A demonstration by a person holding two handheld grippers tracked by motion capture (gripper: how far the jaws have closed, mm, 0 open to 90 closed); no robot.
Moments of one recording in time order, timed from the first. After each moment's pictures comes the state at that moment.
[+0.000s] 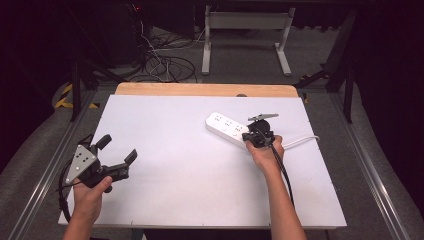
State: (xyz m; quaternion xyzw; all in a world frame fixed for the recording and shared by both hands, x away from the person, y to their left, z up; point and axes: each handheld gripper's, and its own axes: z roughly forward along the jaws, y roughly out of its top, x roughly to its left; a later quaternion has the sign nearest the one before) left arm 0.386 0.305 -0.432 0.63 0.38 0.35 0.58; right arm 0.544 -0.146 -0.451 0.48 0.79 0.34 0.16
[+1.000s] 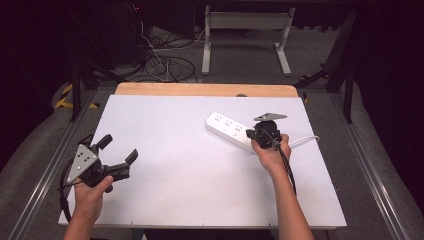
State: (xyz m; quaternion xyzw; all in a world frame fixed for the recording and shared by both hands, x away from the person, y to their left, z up) left arm 0.387 0.304 -0.433 0.63 0.38 0.34 0.58; right arm 0.532 -0.160 -0.437 0.45 0.79 0.37 0.20
